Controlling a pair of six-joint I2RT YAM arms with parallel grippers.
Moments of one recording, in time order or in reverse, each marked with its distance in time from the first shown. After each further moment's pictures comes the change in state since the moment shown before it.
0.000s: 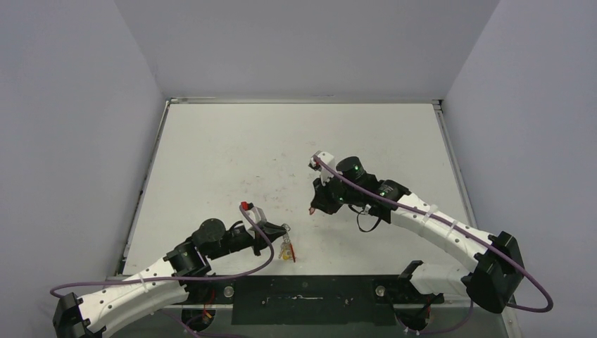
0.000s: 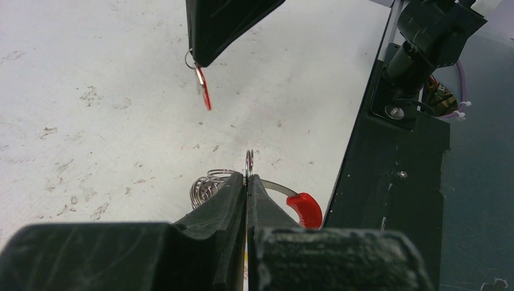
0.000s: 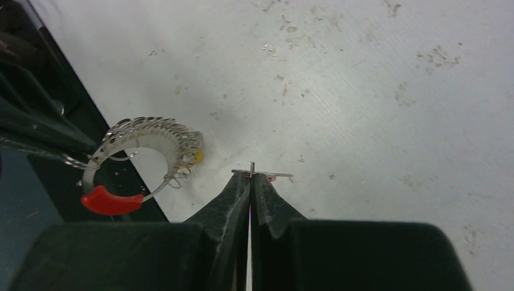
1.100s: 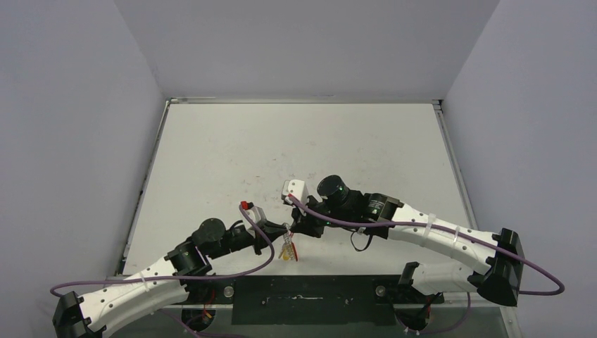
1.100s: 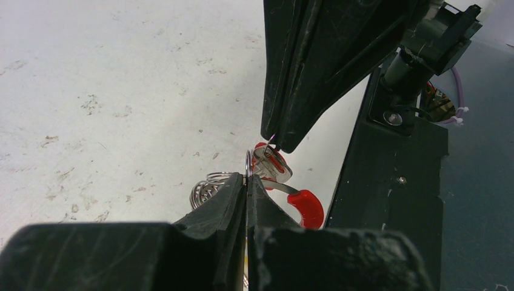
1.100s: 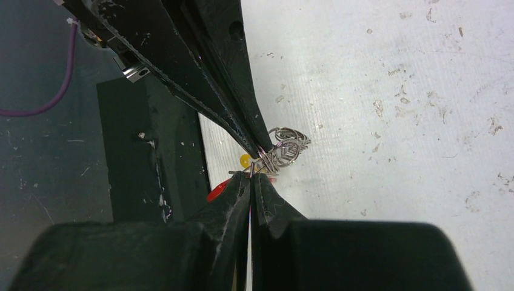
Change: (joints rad) left arm 0.000 0.012 0.000 0.035 0.002 0.000; right arm 0.301 -0.018 0.068 -0.003 -0.098 -0.188
